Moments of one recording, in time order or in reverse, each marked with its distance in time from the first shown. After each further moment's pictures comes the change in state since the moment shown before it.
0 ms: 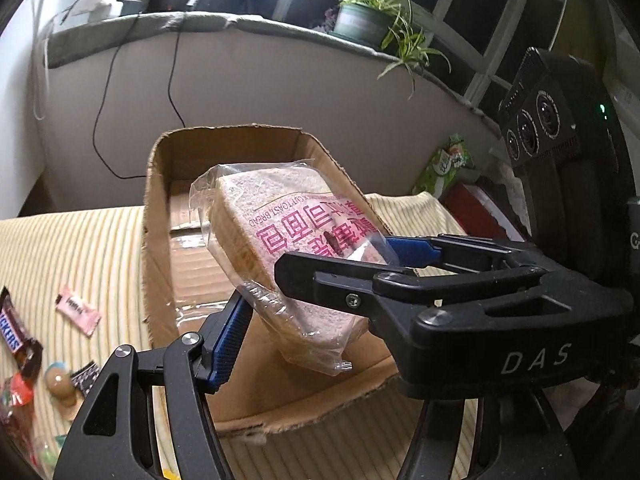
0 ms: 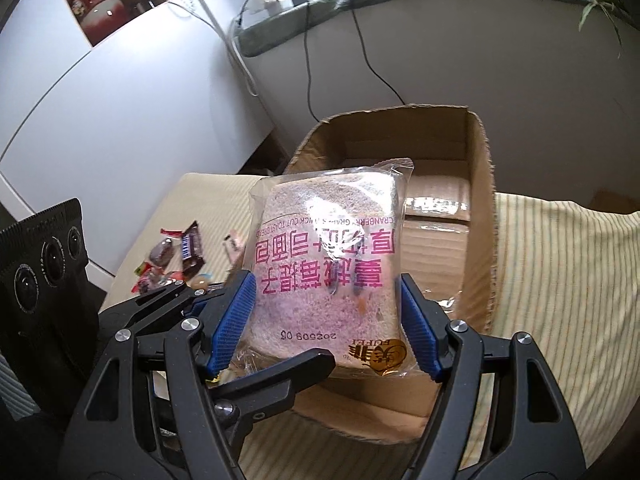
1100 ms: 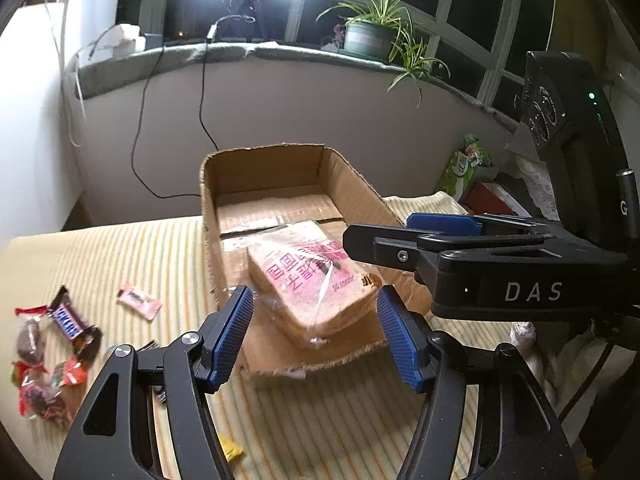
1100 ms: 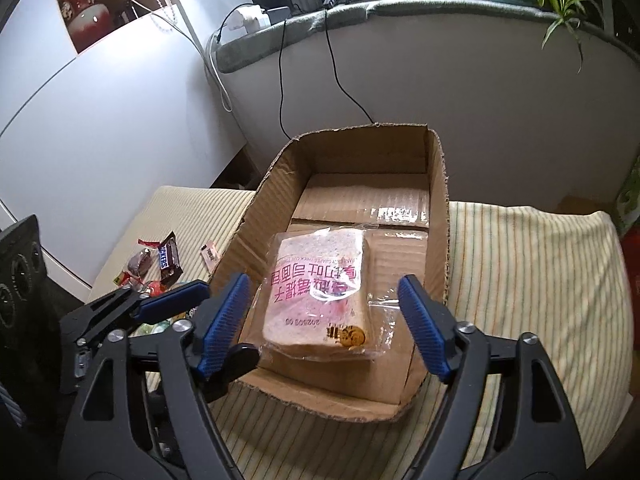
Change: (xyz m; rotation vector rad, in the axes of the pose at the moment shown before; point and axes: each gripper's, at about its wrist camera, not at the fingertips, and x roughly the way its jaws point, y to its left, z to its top) left arm -0.049 0.001 -0.015 0.063 -0.070 0.122; right arm -0.030 0.015 -0.010 -0.014 -0.073 -0.136
